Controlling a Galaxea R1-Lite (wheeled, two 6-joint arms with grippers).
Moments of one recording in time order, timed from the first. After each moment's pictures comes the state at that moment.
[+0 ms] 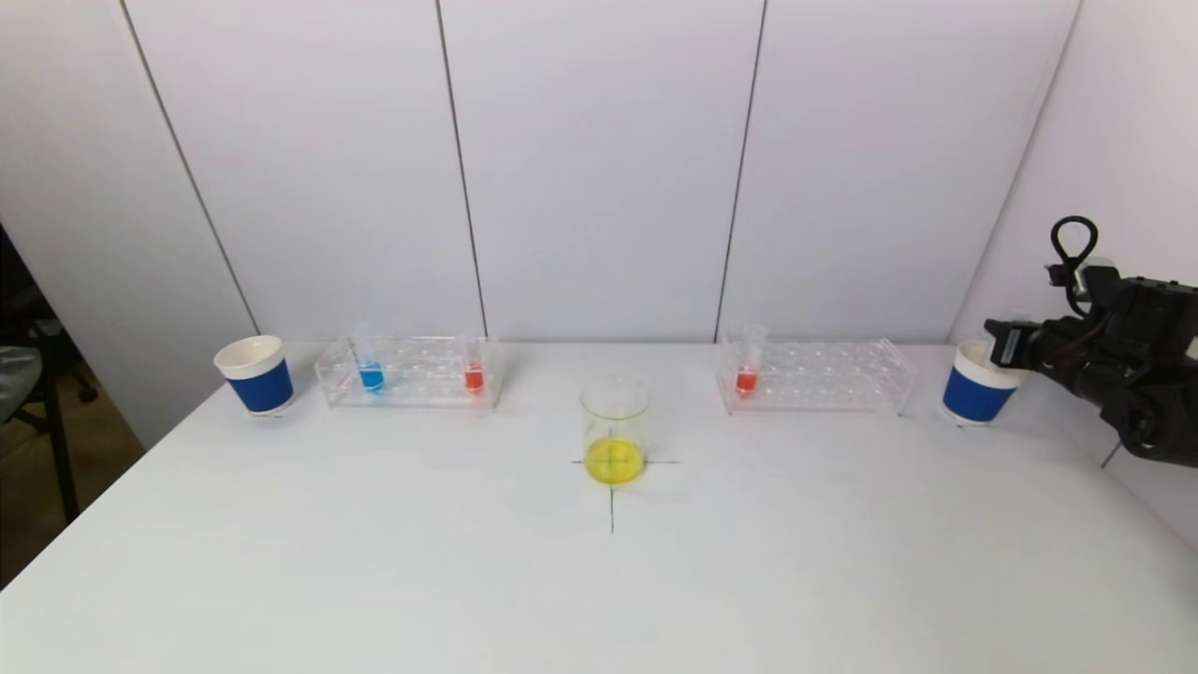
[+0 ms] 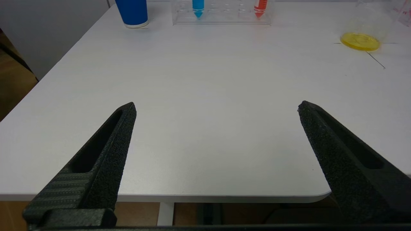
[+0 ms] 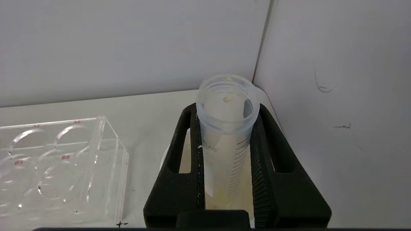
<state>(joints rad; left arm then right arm) -0.01 0.00 -0.05 0.13 0.00 -0.02 -0.32 2.22 -1.08 -0.93 0.16 -0.03</state>
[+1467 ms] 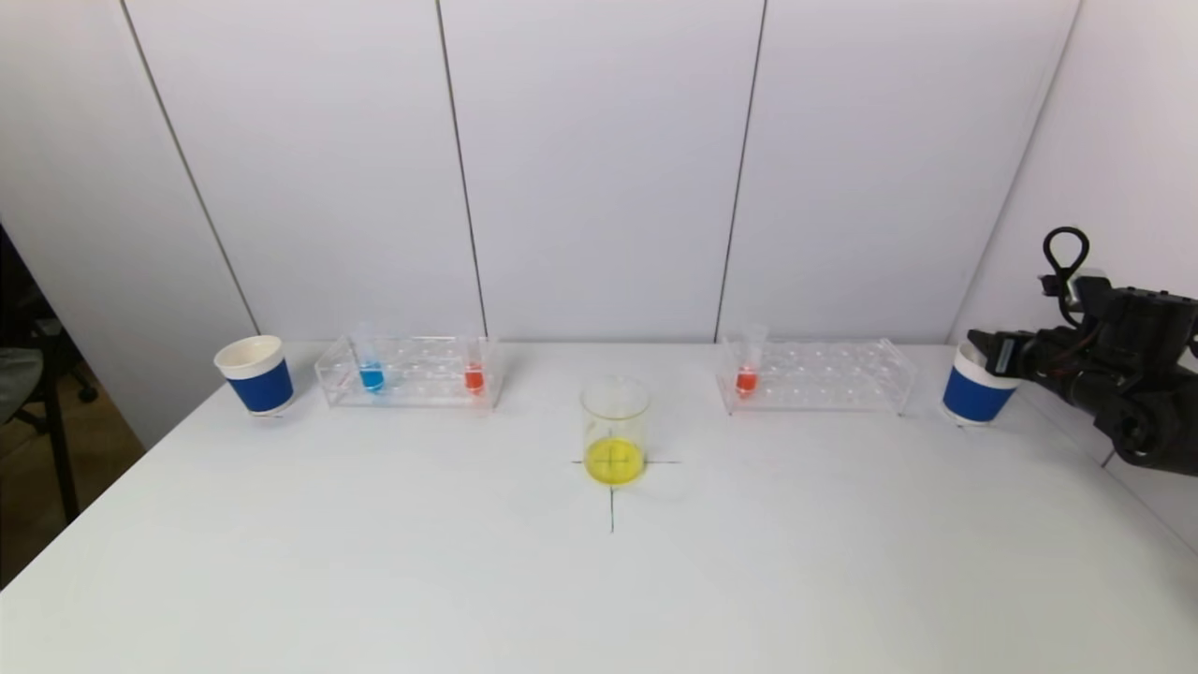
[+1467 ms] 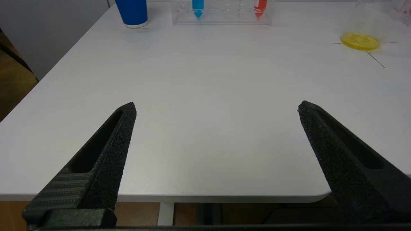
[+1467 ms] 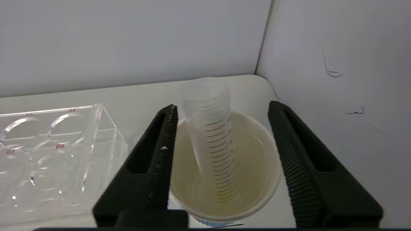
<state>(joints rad) -0.01 0.00 -0.05 0.13 0.00 -0.02 -0.32 2.23 -1.06 -0.94 0.16 -0.03</state>
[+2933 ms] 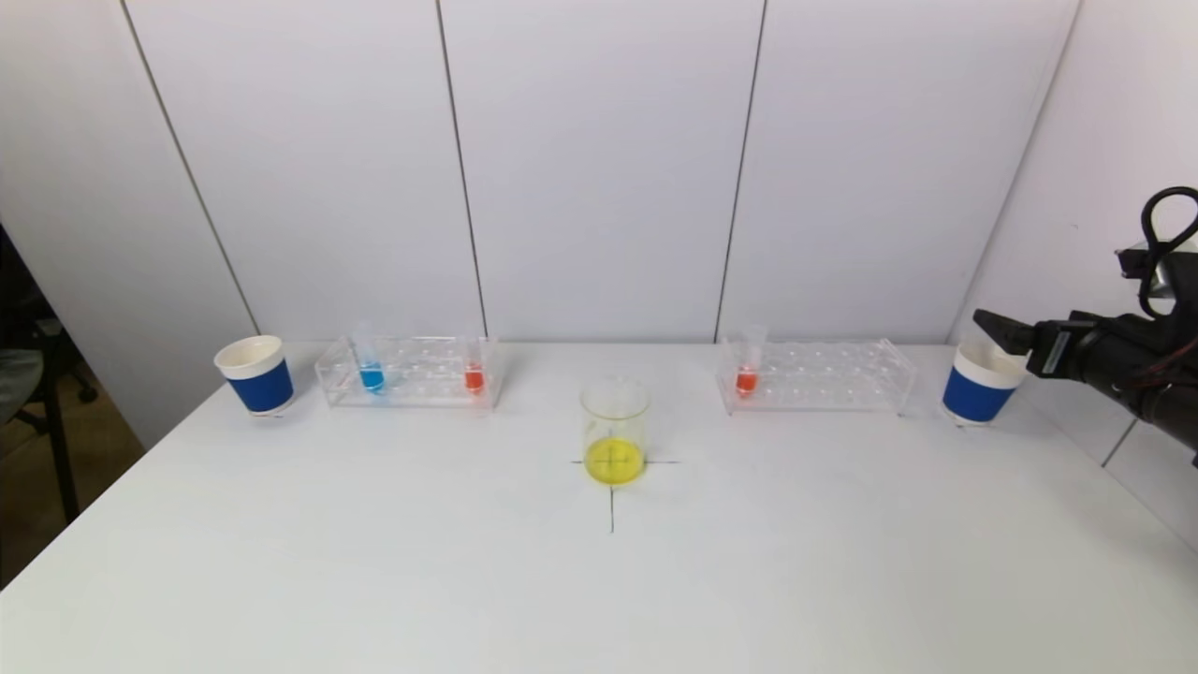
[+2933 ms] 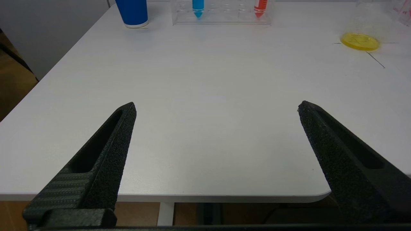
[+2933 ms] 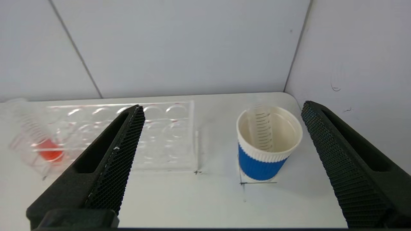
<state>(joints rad) -0.01 0.00 -0.05 0.13 0.00 -0.02 -0.25 1.82 -0.65 -1.05 0.21 0.01</state>
